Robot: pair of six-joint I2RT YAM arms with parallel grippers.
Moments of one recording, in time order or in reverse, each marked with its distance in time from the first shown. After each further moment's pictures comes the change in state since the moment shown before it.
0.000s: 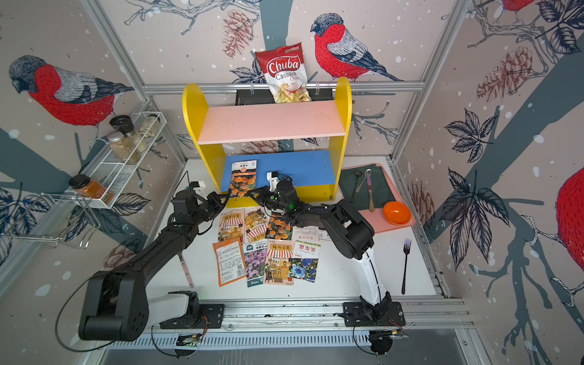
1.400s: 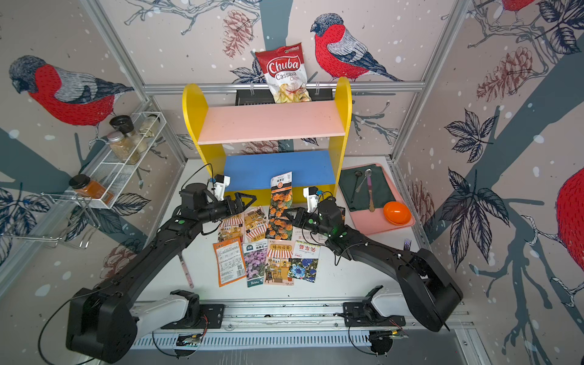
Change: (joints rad) left arm -0.175 -0.101 0.187 -0.366 0.248 0.243; right arm -0.079 -0.837 -0.659 -0.324 0.072 -0.289
